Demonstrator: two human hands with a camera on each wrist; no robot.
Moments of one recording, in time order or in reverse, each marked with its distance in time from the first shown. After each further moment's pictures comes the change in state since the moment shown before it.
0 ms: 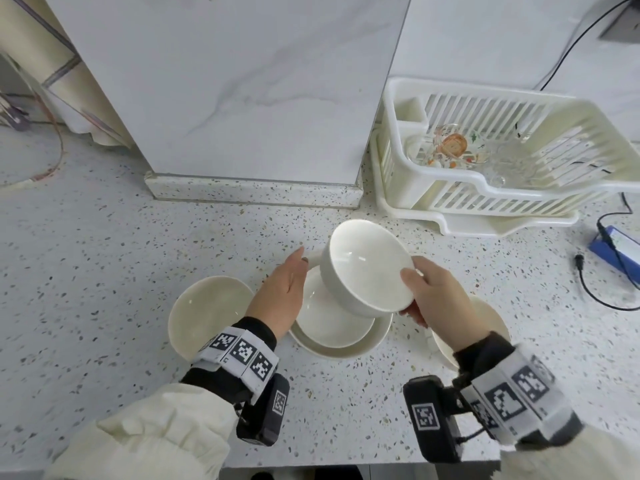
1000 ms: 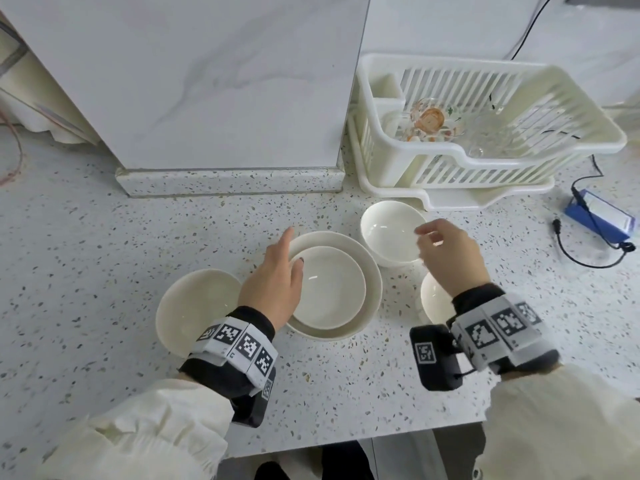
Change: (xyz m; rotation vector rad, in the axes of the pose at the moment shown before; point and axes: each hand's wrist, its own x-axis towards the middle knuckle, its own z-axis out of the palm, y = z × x) left_hand -0.004 0.008 0.003 0.445 0.089 0.152; right_hand 0.023 0.021 -0.019 -0.169 0.290 0.051
